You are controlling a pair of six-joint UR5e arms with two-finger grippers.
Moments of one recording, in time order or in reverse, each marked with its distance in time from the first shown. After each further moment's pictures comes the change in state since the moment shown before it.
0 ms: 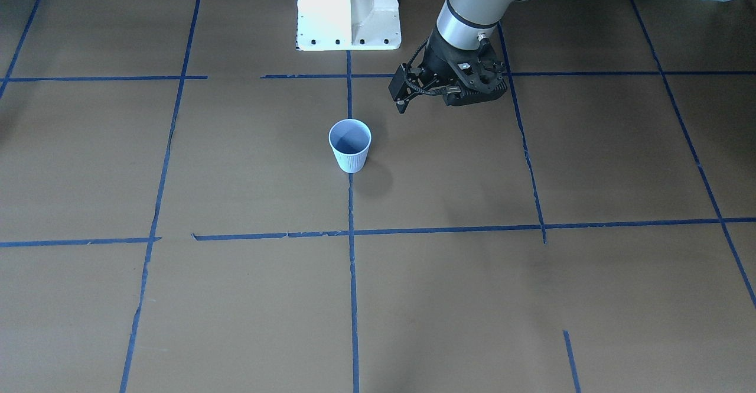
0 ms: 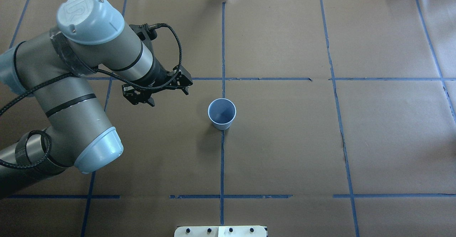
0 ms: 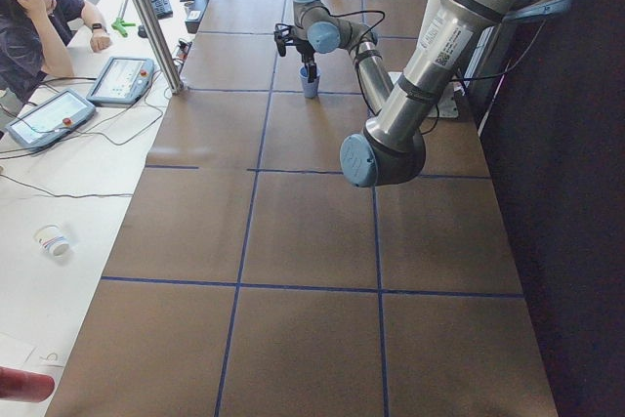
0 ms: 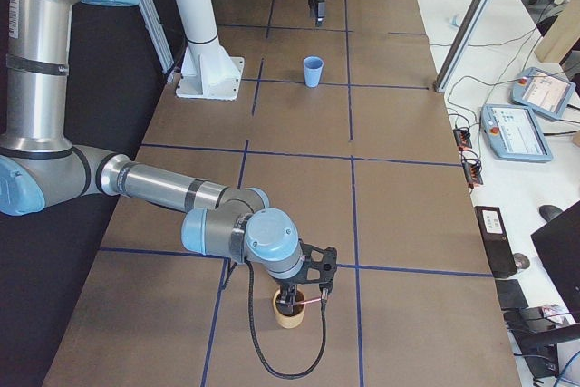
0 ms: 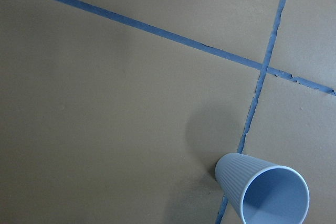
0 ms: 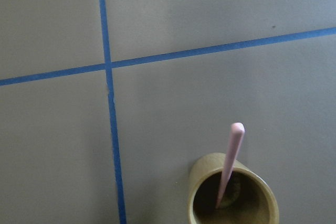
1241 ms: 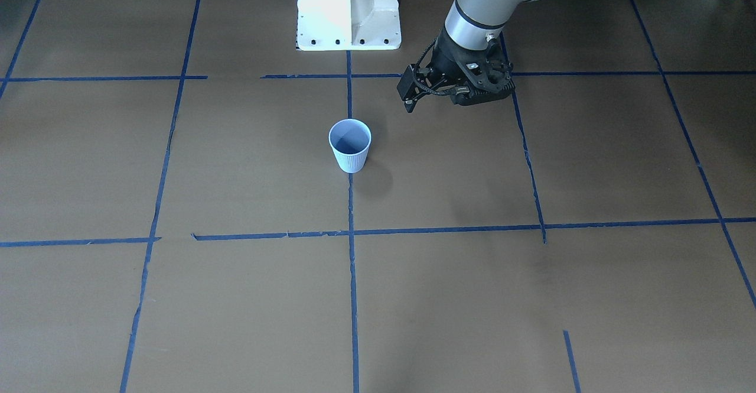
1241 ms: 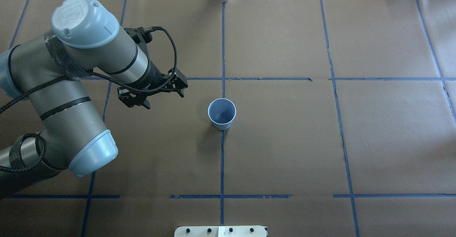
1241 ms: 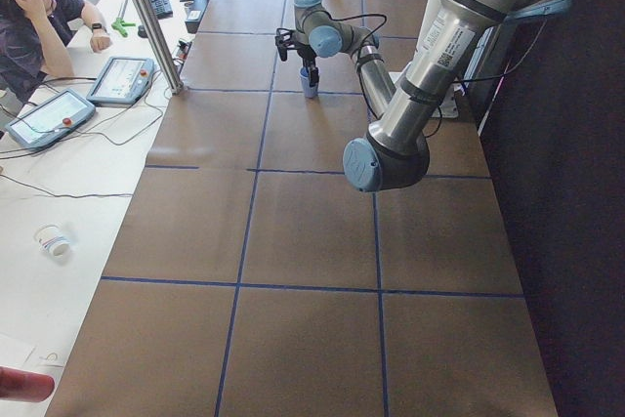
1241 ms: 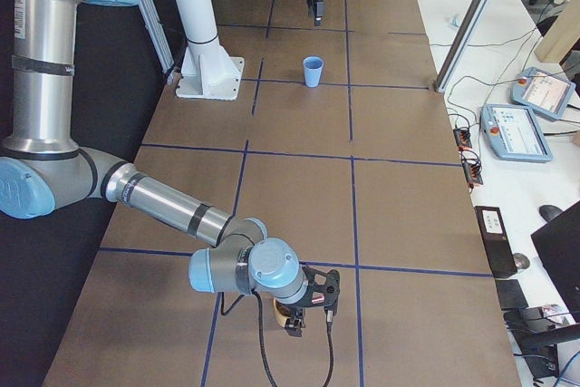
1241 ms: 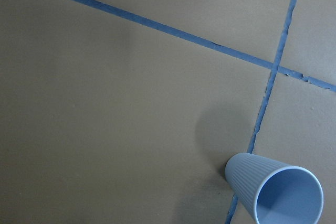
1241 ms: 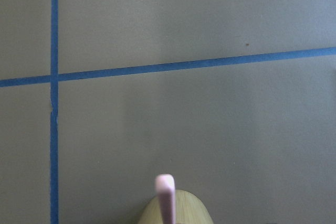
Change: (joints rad) left arm 0.002 0.043 -0.021 -0.005 -0.002 -0.001; right arm -0.061 0.037 -0.206 0.326 -0.022 0.107
